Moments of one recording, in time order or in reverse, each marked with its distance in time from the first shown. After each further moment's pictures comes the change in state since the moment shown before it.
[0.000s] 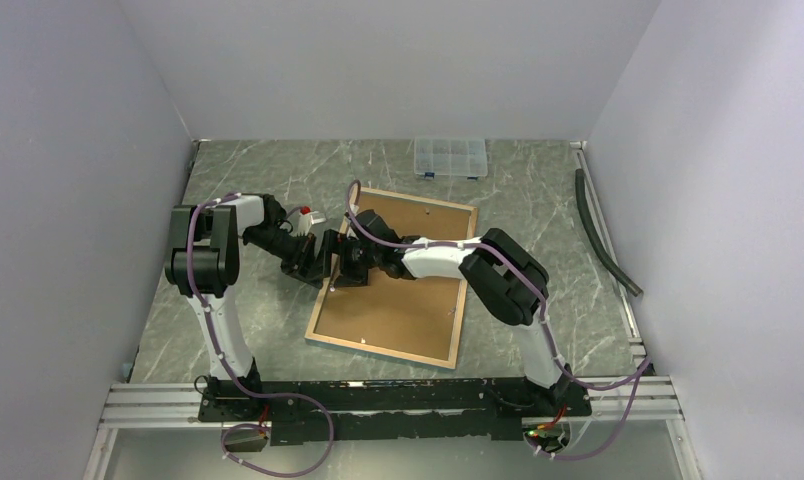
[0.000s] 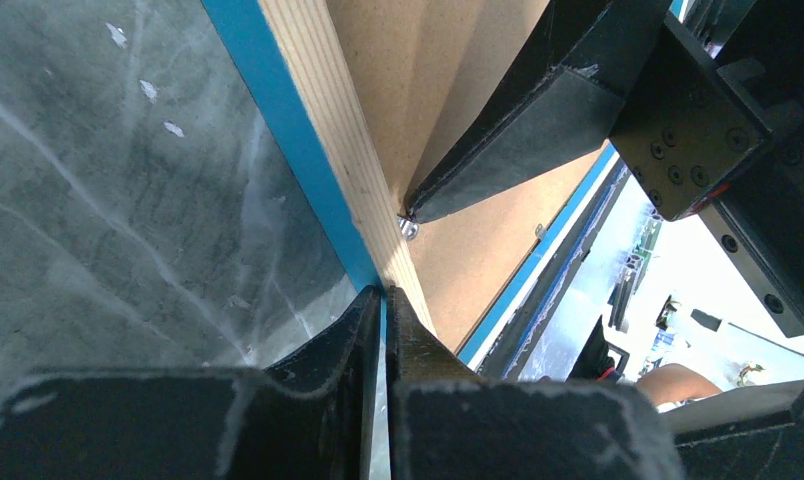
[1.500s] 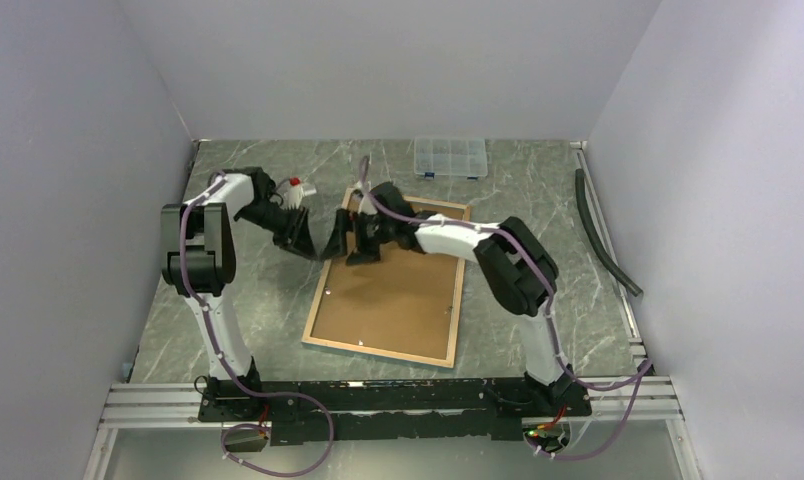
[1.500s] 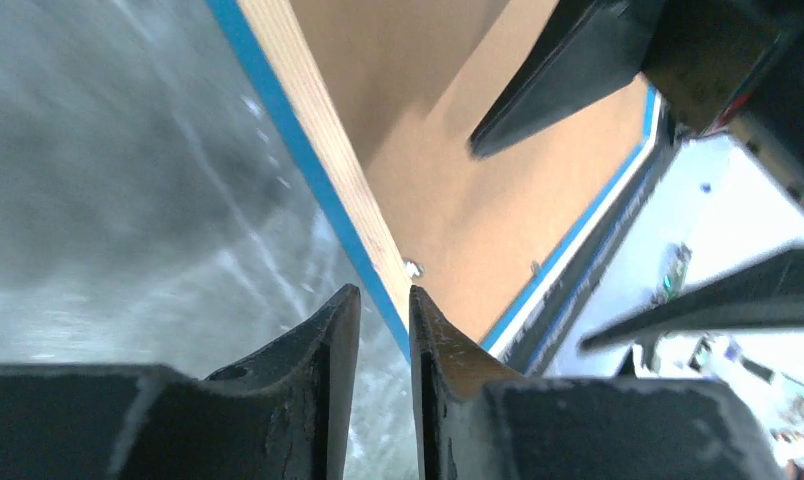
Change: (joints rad) left arm 0.033 -0.002 0.158 -0.089 -0.029 -0.001; right arm -0.101 0.013 0.103 -0.130 -0.204 -0.180
